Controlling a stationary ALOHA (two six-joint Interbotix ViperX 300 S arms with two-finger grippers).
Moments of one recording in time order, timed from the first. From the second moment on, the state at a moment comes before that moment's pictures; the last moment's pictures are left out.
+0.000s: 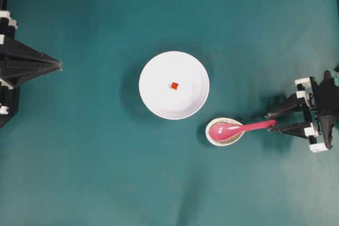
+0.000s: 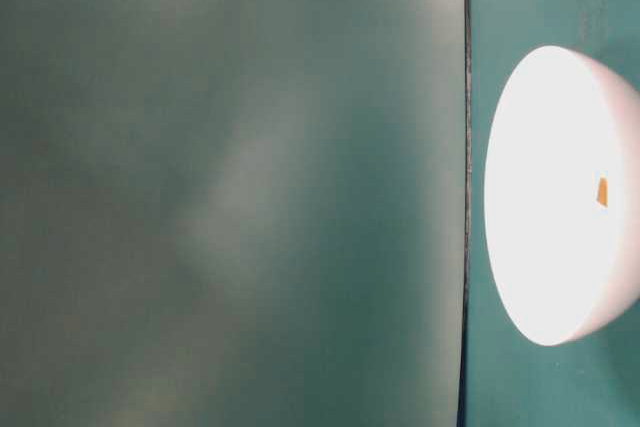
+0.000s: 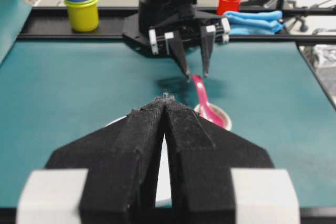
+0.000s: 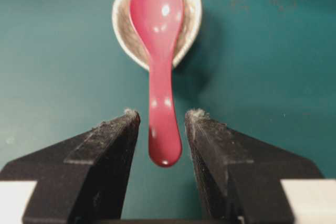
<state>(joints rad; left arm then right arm) 0.00 -1.03 1.15 0.01 -0.17 0.00 0.42 -0.04 1.51 0.29 -1.08 0.17</state>
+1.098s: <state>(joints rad) 0.00 -1.03 1.15 0.01 -0.17 0.00 0.42 0.05 1.45 0.29 -1.08 0.16</state>
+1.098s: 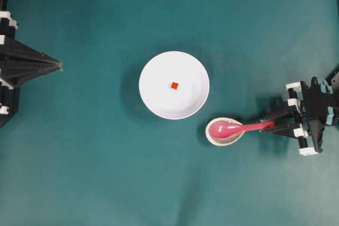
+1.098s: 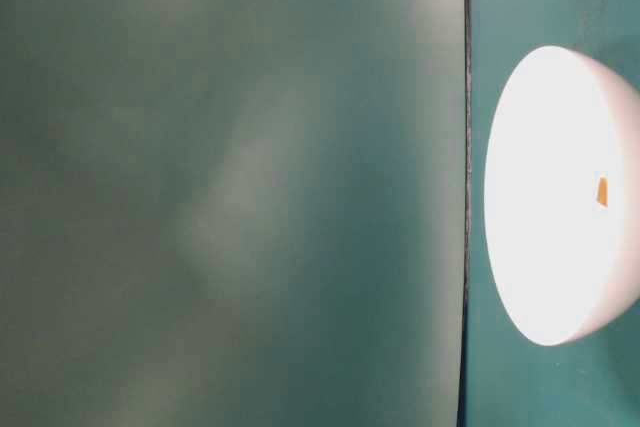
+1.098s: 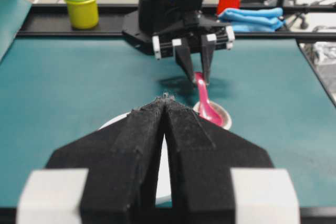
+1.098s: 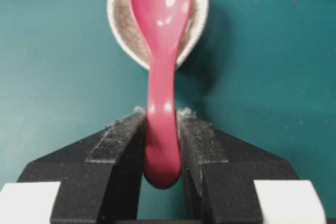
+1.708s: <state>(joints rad) 0.00 -1.03 1.15 0.01 -0.14 0.00 0.37 -0.14 1.32 0.29 -0.89 0.13</state>
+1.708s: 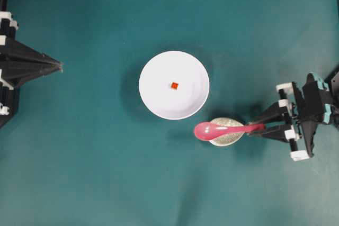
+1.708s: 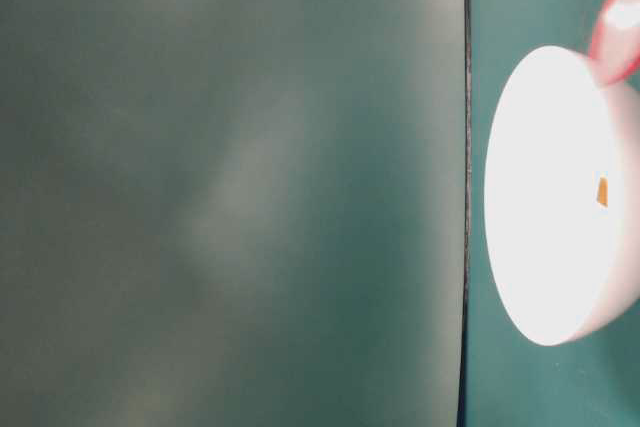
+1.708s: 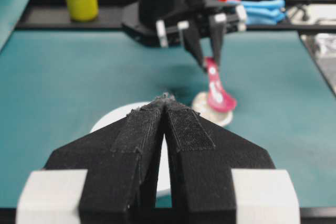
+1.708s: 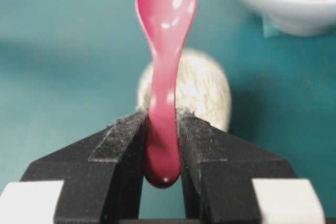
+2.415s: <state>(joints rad) 0.00 -1.03 1.15 0.01 -0.08 -0.02 -0.01 -0.31 0.73 0.29 0.34 -0.03</state>
